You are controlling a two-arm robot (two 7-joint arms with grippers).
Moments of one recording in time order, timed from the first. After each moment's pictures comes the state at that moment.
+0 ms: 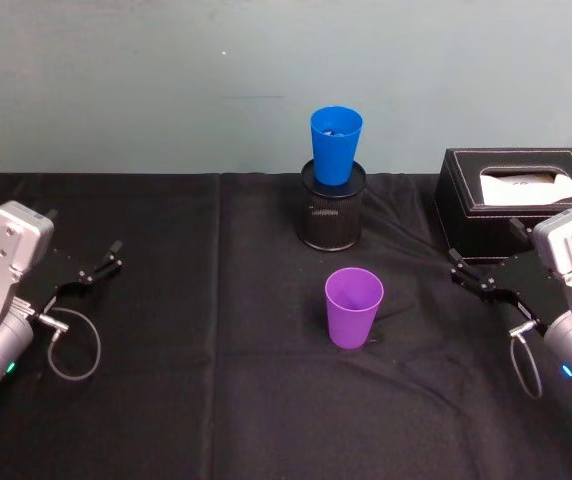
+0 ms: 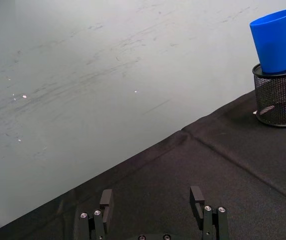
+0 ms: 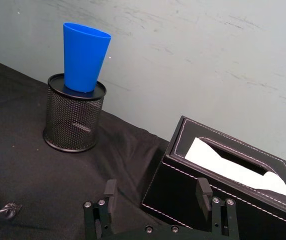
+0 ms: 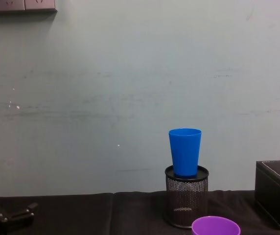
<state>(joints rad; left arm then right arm) -0.20 0.60 0.45 -1.41 -0.25 -0.12 0.03 0.20 0.60 -0.45 -1.41 0.25 -0.12 -0.03</state>
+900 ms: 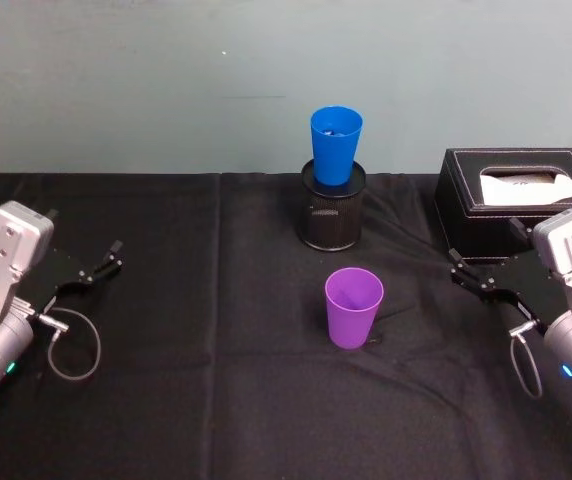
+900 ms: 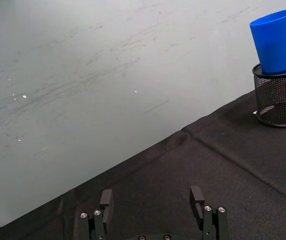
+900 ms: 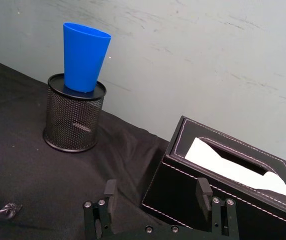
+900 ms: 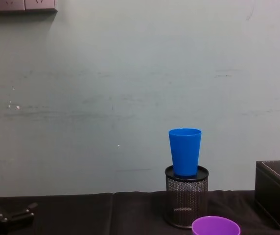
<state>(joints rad) -0.20 0.60 0.45 -1.41 -0.25 -0.12 0.03 0.20 0.60 -0.45 -1.41 0.25 -0.12 -0.03</state>
